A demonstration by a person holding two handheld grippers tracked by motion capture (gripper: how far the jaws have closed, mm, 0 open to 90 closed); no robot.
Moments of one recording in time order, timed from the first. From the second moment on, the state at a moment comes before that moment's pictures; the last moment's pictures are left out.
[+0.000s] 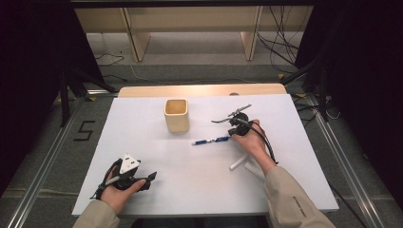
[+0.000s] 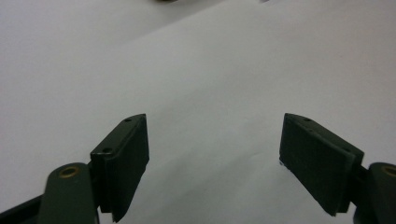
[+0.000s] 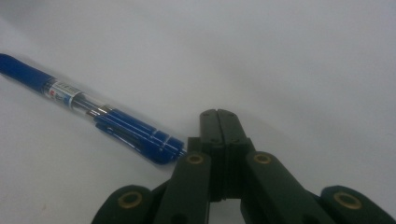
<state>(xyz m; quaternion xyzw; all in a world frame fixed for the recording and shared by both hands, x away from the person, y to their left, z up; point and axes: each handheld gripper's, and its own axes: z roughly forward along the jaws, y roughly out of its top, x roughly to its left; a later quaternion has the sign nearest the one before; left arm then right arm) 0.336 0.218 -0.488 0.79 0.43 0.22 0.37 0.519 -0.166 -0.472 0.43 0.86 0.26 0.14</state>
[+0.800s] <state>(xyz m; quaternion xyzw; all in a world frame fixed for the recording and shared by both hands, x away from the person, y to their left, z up) 0.336 0.218 -0.488 0.79 0.43 0.22 0.37 0.509 -0.162 -0.471 0.41 0.87 0.24 0.13</state>
